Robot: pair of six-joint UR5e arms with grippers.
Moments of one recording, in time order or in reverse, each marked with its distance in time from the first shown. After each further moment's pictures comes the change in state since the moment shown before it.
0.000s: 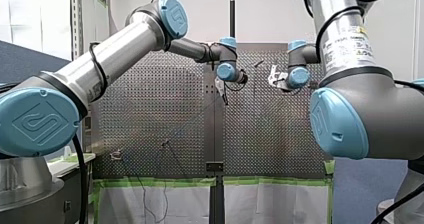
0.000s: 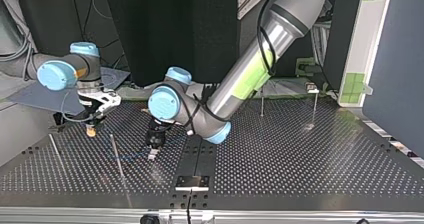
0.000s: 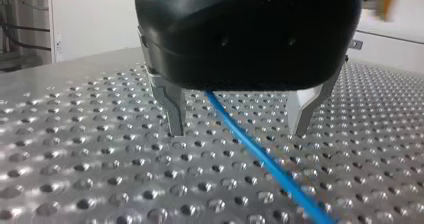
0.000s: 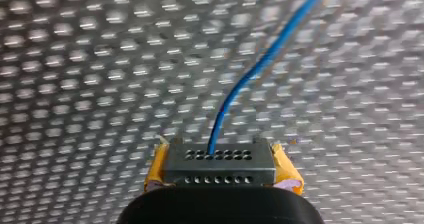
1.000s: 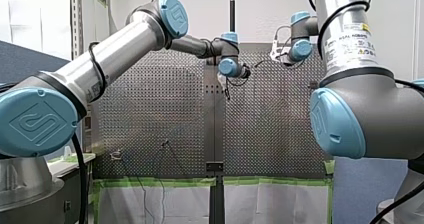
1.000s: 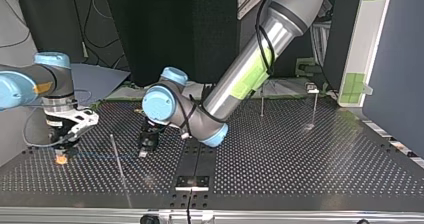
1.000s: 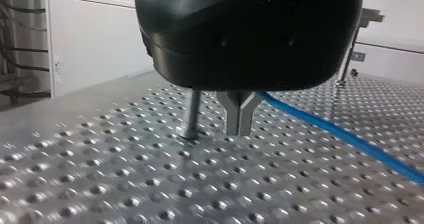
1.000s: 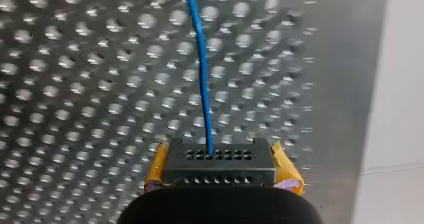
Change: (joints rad) left arm -0.014 0.001 0.043 -0.015 0.023 0.039; right arm -0.025 -0.071 -0.220 0.194 -0.042 -0.092
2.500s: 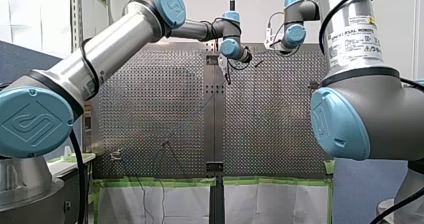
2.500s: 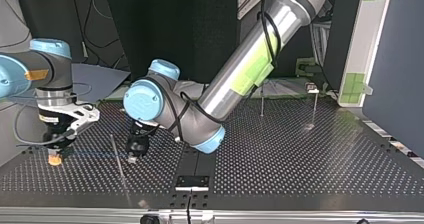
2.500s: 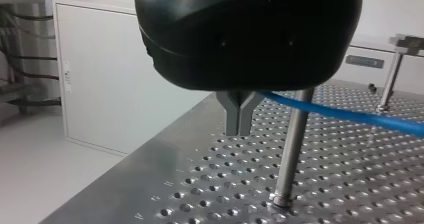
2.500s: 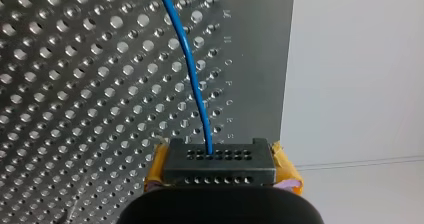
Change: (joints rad) left arm -0.038 0.057 0.098 -0.138 -0.056 0.021; right arm 0.059 -0.110 0.019 0.058 0.103 -0.062
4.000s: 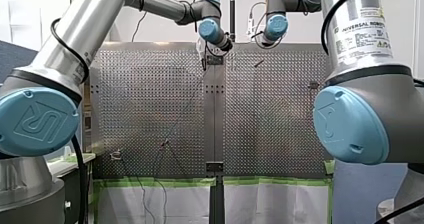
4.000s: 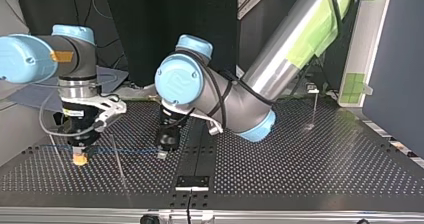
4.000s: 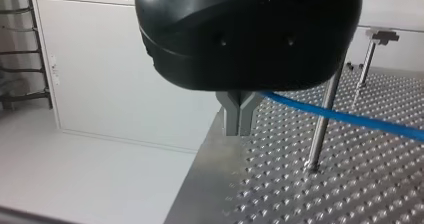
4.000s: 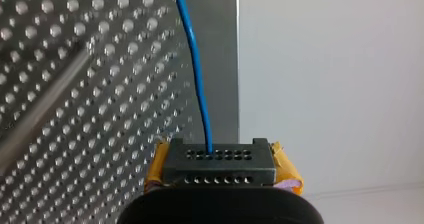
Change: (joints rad) left arm 0.050 0.322 -0.398 0.037 -0.034 0.127; right arm 0.154 -0.050 0.002 0.021 0.095 -0.016
